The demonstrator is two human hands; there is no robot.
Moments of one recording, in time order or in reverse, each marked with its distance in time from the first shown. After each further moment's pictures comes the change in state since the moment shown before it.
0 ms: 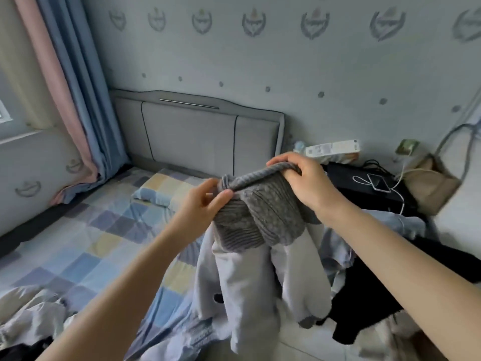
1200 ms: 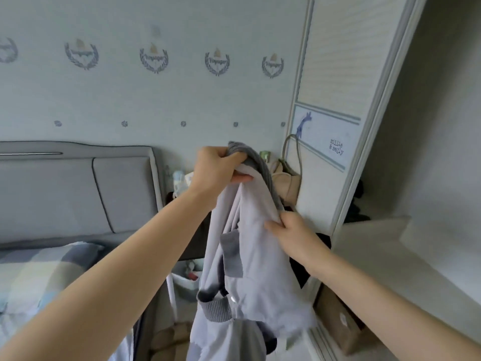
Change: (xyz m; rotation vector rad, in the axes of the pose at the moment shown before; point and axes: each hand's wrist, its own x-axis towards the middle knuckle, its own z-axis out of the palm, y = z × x) left_hand 0.131 0.179 0.229 -0.481 -0.311 0.098; right_hand -0.094 0.061 -0.164 -0.246 0.367 0.557
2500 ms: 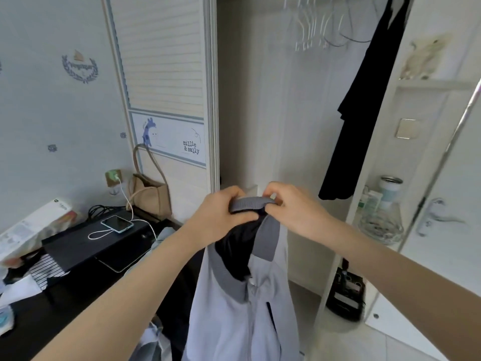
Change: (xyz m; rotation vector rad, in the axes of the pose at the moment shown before) left_hand 0.006 -0.065 0.140 0.310 -0.999 0.580; right_hand -0.061 0.009 -0.117 -0.587 0.526 0.309
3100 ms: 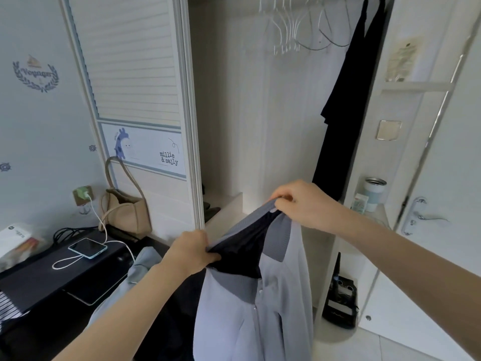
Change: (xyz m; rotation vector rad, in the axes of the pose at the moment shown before) left_hand 0.030 -0.071 0.029 0.569 -0.322 -0.370; right_hand 0.033 0.030 -0.033 -0.025 -0.039 0.056
